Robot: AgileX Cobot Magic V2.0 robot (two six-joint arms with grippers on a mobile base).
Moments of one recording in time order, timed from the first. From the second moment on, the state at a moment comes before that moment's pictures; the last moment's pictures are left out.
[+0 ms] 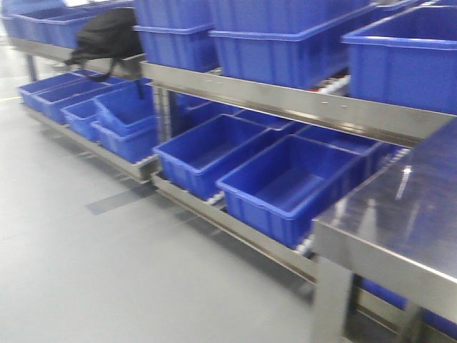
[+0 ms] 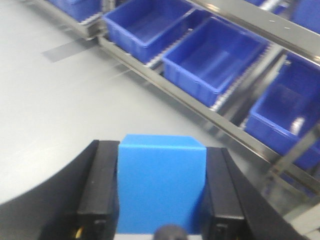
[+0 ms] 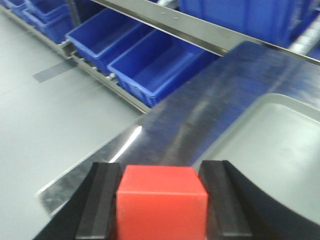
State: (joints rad) left arm -0.25 0.62 -0.69 0.05 0.58 -0.25; right arm 0.12 0.47 -0.51 -0.08 0.48 0.24
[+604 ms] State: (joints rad) left arm -0.25 0.62 -0.69 0.05 0.58 -0.25; right arm 0.12 0.47 -0.51 -0.08 0.48 0.24
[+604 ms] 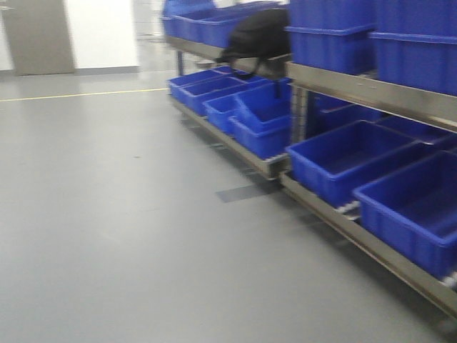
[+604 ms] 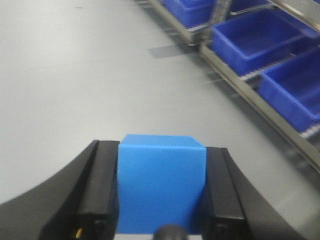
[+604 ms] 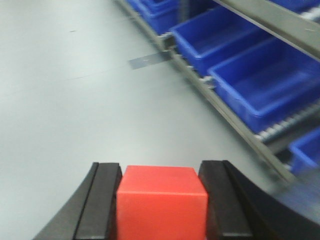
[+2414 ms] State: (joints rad) left arm -0.25 0.62 -0.69 0.05 0.58 -0.25; right arm 0.12 0.47 -0.51 -0.08 0.48 0.24
